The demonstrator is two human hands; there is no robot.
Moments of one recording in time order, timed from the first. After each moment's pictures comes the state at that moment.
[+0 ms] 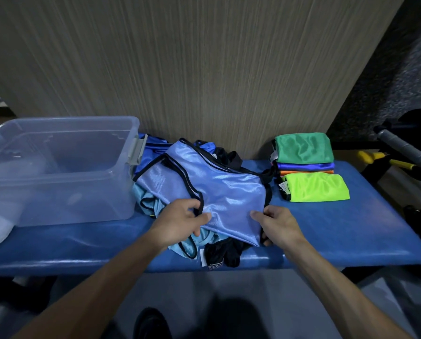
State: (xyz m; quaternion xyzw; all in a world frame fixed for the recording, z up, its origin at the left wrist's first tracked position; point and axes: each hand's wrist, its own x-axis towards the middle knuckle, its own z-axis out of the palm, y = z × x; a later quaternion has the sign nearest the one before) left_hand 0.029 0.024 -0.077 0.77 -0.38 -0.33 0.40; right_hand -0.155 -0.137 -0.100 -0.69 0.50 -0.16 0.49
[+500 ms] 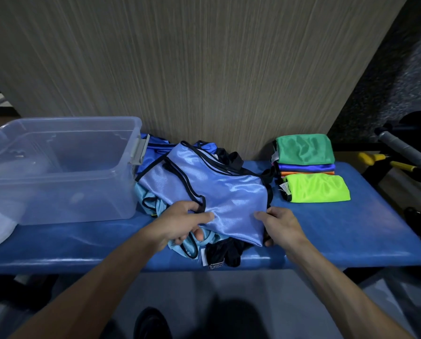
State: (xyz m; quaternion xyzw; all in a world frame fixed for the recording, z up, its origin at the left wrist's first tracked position) left_hand 0.032 0.022 -0.071 0.75 -0.31 -0.43 0.39; right_hand -0.157 -0.136 -0.097 -0.67 0.51 -0.17 0.51
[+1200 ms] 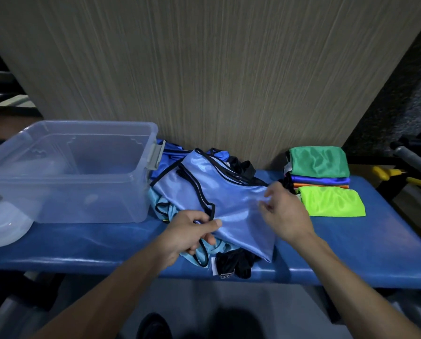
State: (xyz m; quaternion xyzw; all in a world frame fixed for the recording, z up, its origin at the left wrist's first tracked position) left_hand 0.028 0.033 -0.079 0.72 -0.25 -0.42 0.49; right_hand -0.128 -0.153 -0.066 -0.89 0.38 -0.17 0.19
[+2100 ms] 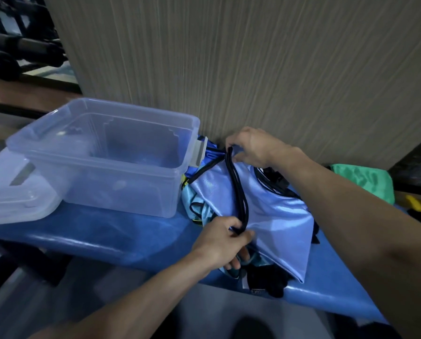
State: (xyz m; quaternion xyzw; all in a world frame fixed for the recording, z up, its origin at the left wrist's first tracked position) left_hand 0.027 0.040 -0.085 0.72 -0.30 -0.39 0.49; right_hand 0.079 -0.170 0.027 -1.00 0.03 -0.01 -0.04
